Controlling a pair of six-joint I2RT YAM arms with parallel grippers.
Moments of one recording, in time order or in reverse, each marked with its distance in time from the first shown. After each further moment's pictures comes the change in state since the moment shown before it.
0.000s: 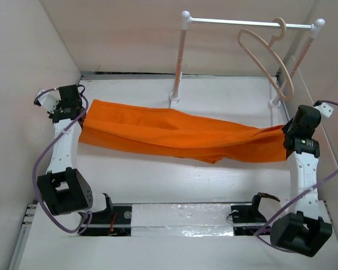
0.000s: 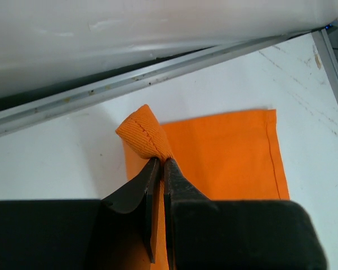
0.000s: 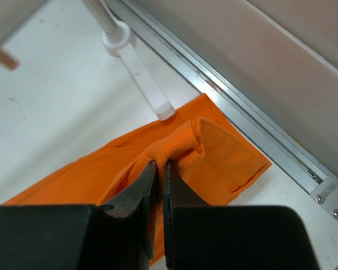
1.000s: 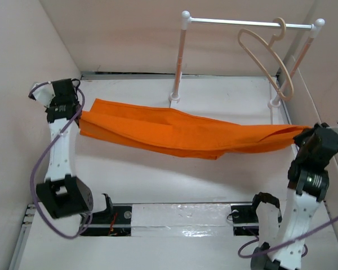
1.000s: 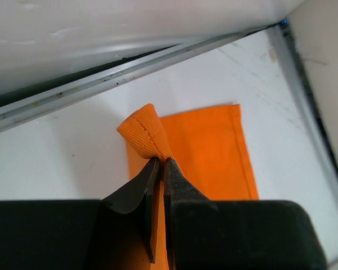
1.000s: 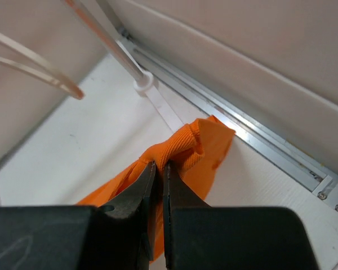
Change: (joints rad) left arm 0.003 0.079 0.157 -0.029 0.096 0.017; right arm -0.127 -0.243 0.092 -0.143 -0.098 0.076
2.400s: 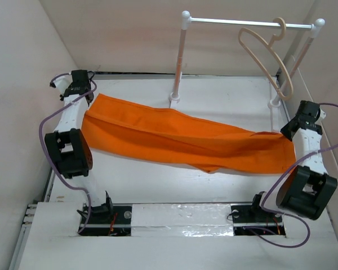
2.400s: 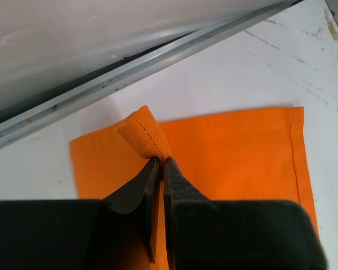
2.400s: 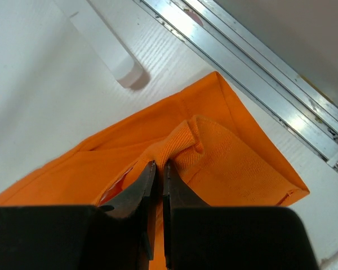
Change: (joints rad) left arm -0.048 0.306 0.139 0.019 -0.103 0.066; right arm -0.021 0.583 -0.031 0.059 -0.038 -0.011
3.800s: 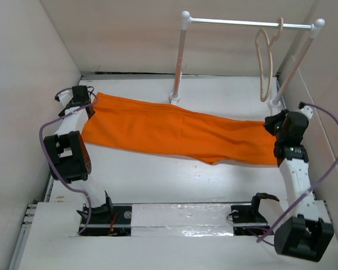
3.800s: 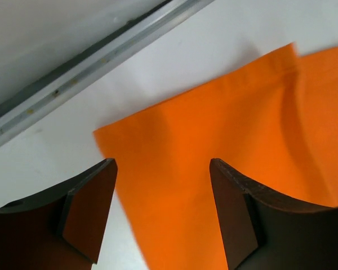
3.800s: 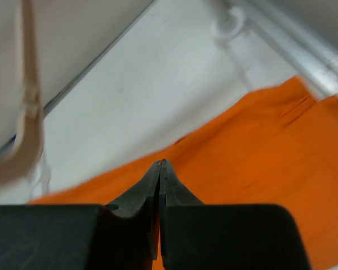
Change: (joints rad) left arm 0.000 0.039 -0.160 0.142 0.063 0.121; right arm 0.186 -0.261 -0.154 0.377 -0.150 0.148
